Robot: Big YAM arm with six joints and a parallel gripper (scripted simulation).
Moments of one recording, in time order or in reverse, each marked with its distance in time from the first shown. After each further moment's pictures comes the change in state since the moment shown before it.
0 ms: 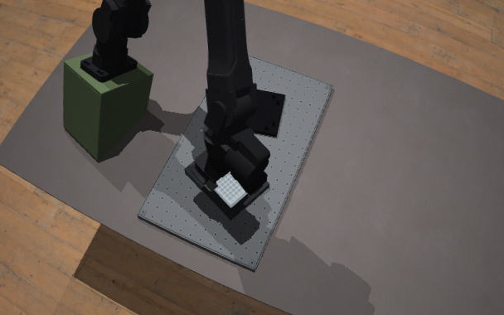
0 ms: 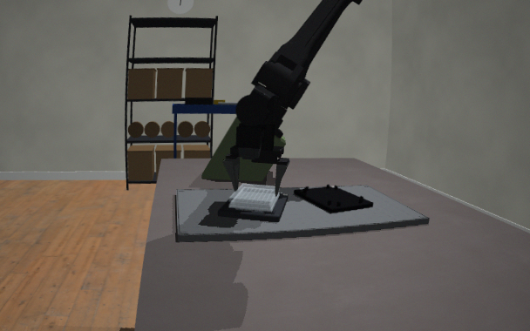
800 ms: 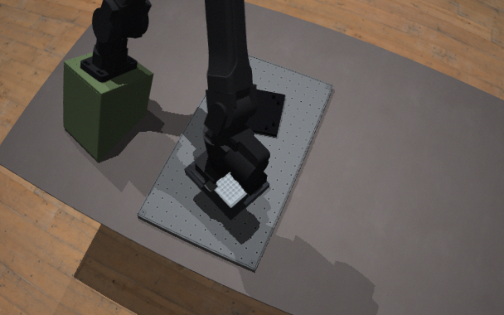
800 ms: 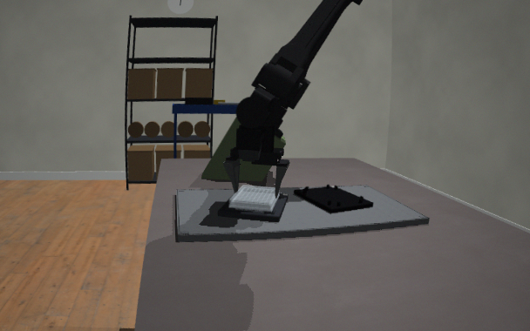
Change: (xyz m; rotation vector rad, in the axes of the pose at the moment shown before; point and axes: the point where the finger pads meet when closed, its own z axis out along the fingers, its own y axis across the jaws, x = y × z) arm 0.001 0.000 0.004 0.000 0.001 0.000
